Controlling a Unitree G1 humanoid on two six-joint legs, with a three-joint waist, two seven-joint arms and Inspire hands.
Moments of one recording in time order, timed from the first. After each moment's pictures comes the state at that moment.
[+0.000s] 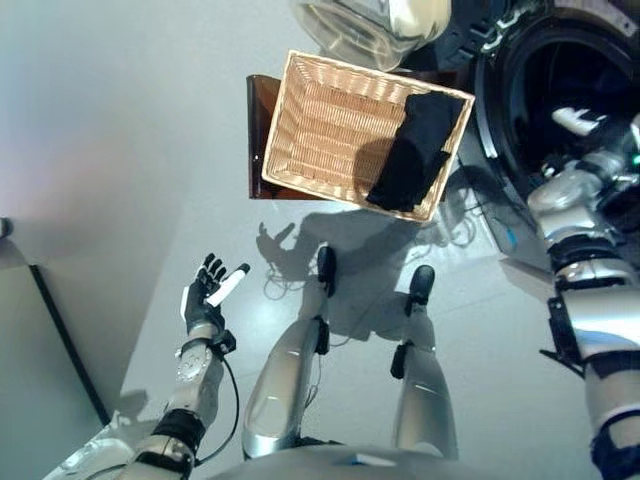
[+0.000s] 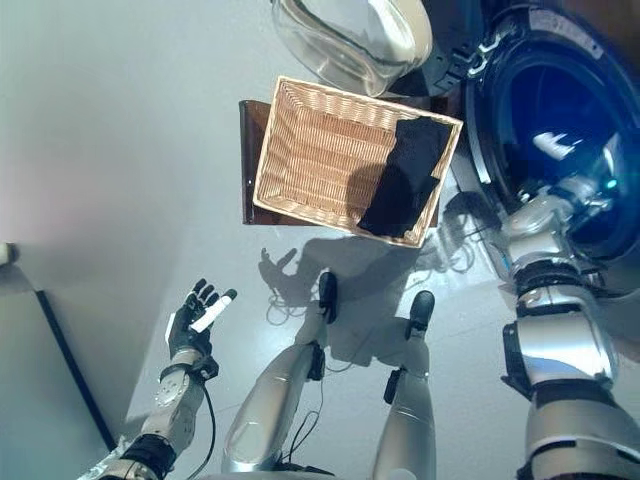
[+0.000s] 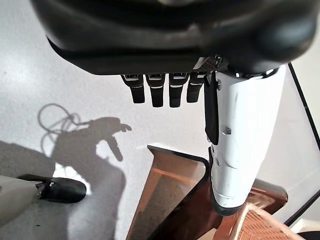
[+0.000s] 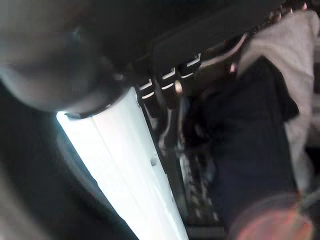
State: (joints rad) left arm -0.10 0.21 -0.16 0.74 -0.64 -0.40 0.17; right arm -0.91 -0.70 0.23 1.08 -0.18 0.00 -0.85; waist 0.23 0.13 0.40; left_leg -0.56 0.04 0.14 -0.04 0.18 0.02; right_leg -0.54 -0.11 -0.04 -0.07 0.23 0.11
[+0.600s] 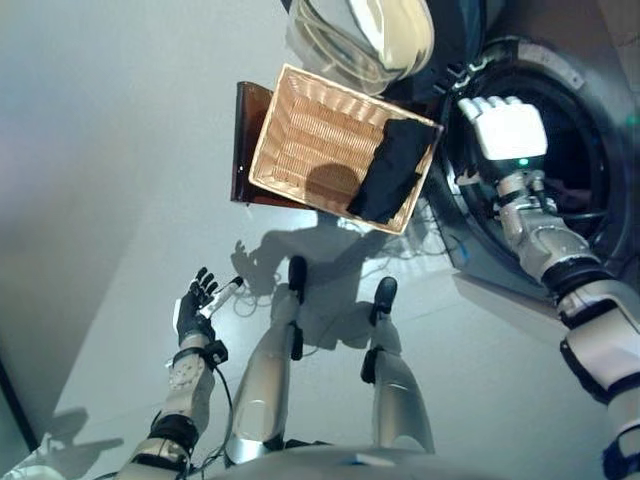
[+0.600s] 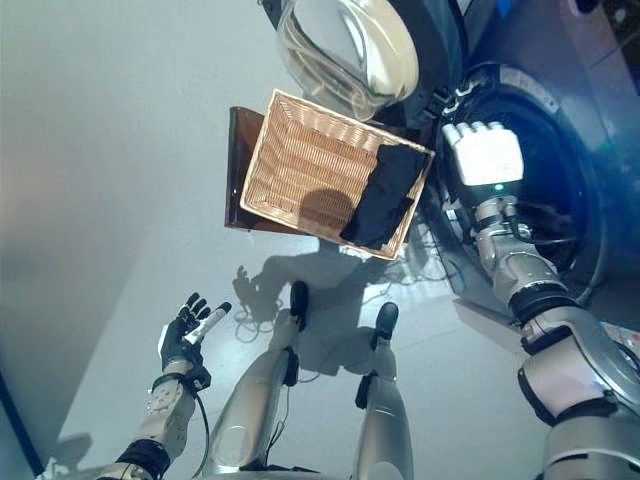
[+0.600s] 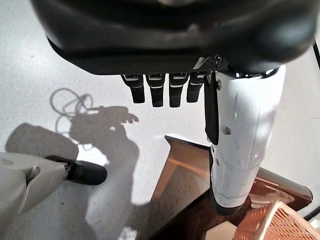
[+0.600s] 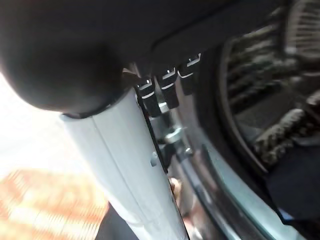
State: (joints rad) left arm -0.10 0.22 -0.12 0.84 -0.56 -0.39 0.15; right arm -0.89 -0.80 0.73 0.91 -0.72 -0.02 -0.53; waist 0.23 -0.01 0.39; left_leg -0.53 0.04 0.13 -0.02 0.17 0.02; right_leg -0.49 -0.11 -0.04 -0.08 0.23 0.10
